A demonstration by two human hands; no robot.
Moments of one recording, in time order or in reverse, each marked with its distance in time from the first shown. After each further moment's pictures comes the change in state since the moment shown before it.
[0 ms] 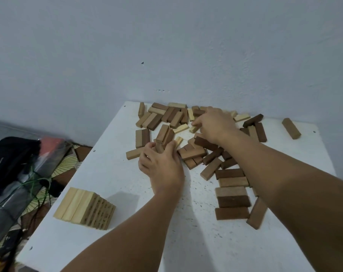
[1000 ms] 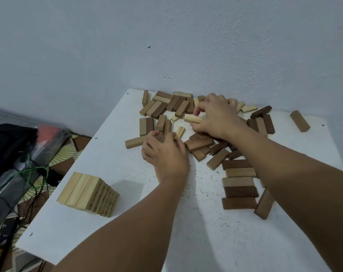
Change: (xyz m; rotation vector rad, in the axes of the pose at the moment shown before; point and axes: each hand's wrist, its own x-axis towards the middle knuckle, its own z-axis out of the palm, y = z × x) left_hand 0.001 -0.003 0.003 -0.093 0.051 -0.048; right_hand -0.012 -0.016 0.004 0.158 0.196 -0.040
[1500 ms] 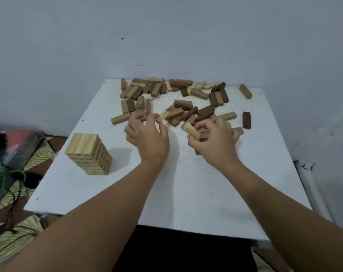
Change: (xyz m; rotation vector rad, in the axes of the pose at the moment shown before) left_hand -0.052 -0.011 -0.065 -0.153 -0.035 0.157; right_hand -0.214 -0.037 0.006 0.326 0.291 0.385
